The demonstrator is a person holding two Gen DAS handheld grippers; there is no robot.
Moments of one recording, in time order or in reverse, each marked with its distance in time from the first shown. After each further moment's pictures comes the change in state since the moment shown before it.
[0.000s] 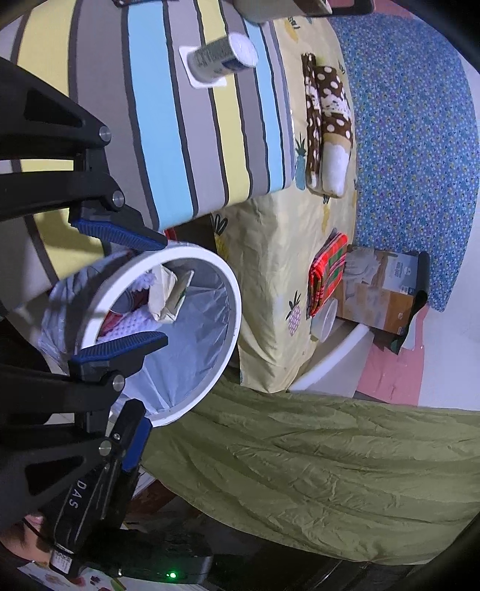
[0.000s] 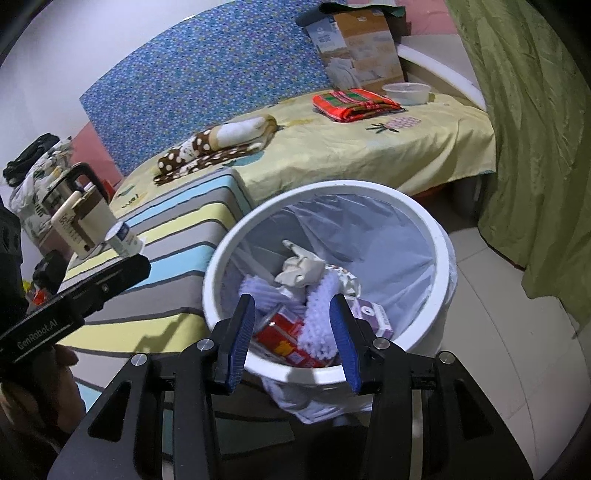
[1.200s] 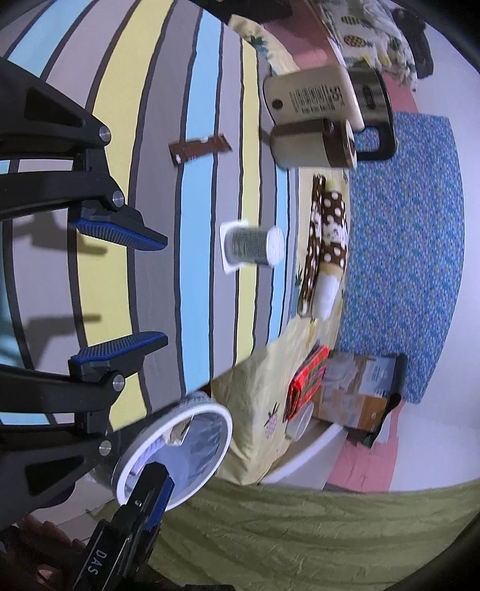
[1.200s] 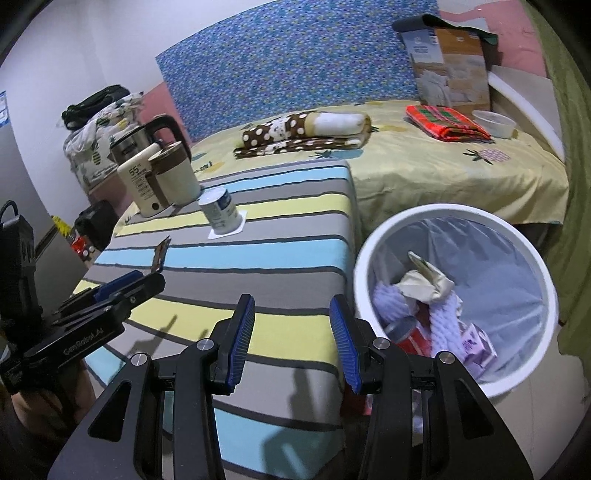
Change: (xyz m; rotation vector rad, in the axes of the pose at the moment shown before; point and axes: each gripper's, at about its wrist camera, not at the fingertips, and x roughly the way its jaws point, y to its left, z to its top) left arm -0.090 0.096 -0.043 -0.143 -0.076 0.365; right arm 0.015 0.097 -0.004 -0.206 0.027 0.180
